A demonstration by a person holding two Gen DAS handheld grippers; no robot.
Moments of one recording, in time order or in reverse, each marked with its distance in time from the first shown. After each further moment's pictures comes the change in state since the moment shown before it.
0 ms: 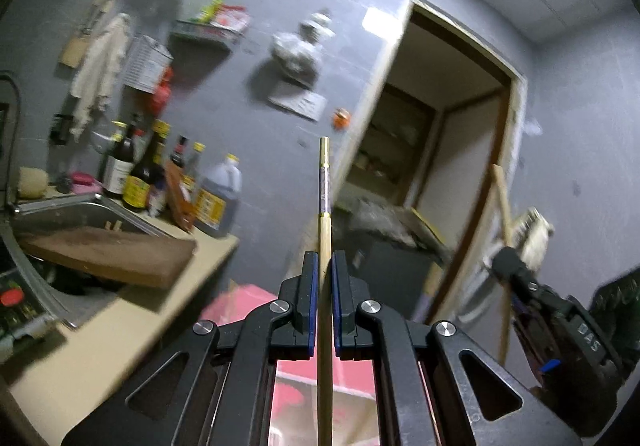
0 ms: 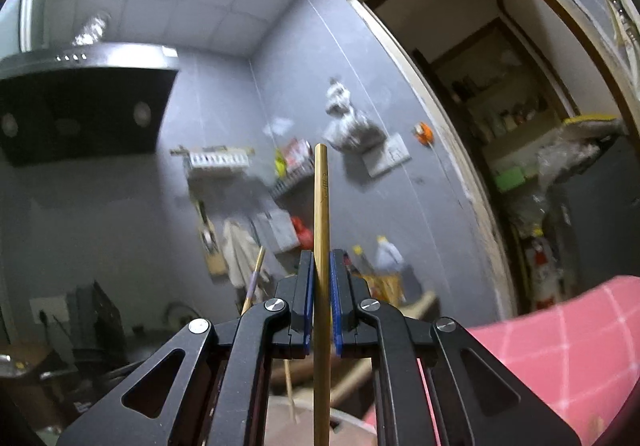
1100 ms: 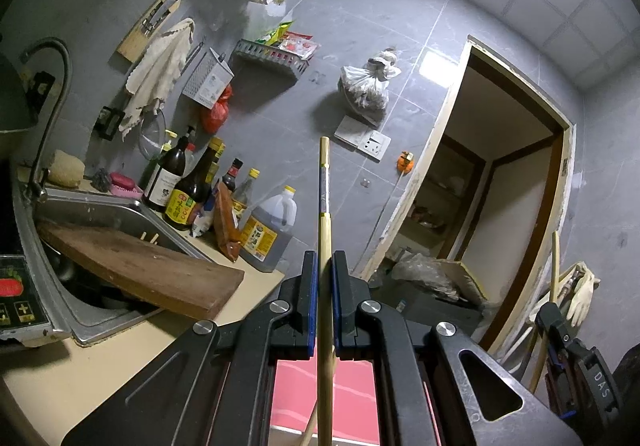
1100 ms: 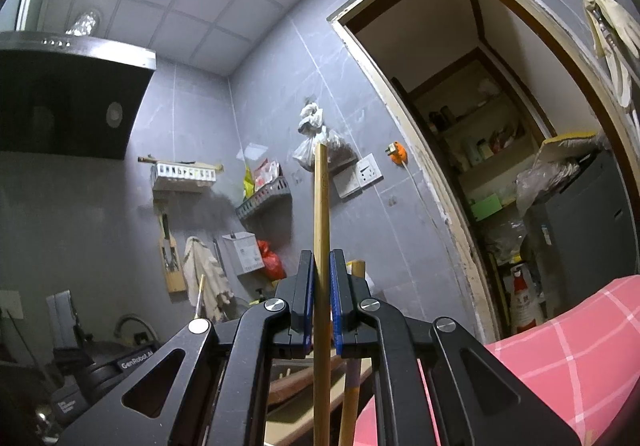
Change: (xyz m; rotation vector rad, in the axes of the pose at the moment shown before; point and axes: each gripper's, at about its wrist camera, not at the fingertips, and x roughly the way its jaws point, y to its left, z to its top) left arm 0.024 0.059 -0.010 -0.091 -0.156 0.143; right arm 0.031 -0.018 -0.043 -0.041 -0.098 -0.121
